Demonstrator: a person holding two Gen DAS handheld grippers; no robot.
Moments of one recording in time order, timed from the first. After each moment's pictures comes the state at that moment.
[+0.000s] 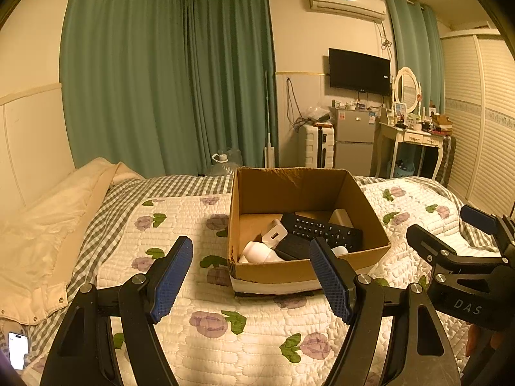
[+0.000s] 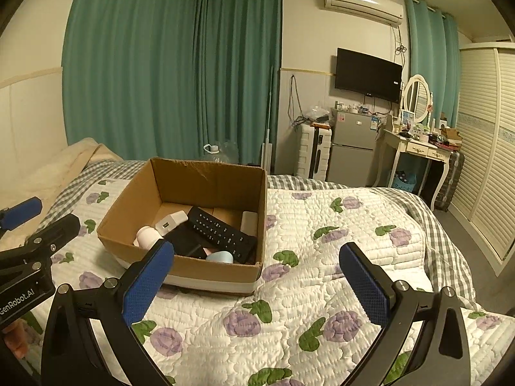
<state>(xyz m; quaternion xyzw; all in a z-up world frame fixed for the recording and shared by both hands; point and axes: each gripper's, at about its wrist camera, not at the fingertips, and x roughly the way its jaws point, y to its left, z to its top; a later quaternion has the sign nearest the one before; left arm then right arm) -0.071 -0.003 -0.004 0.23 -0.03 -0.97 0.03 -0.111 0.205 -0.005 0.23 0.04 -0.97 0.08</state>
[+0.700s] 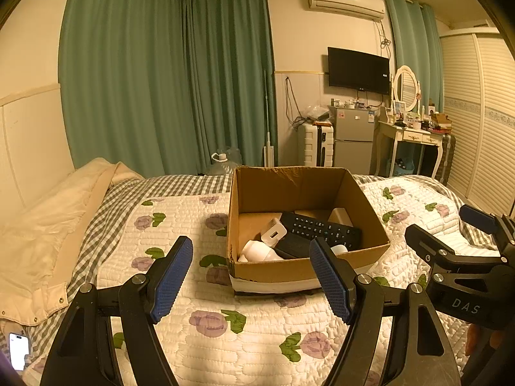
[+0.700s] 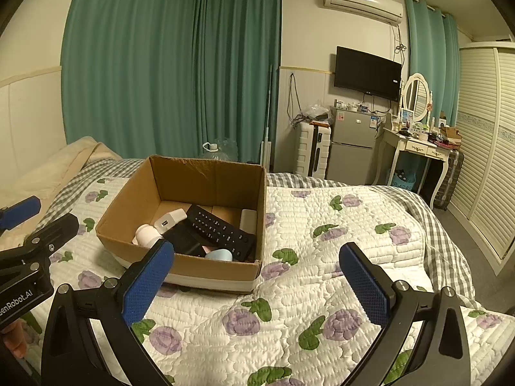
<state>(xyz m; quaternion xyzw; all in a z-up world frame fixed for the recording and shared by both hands) -0.073 -0.004 -0.004 0.23 -0.03 -0.97 0.03 -0.111 0.206 -0.006 0.23 0.04 -0.97 0.08</state>
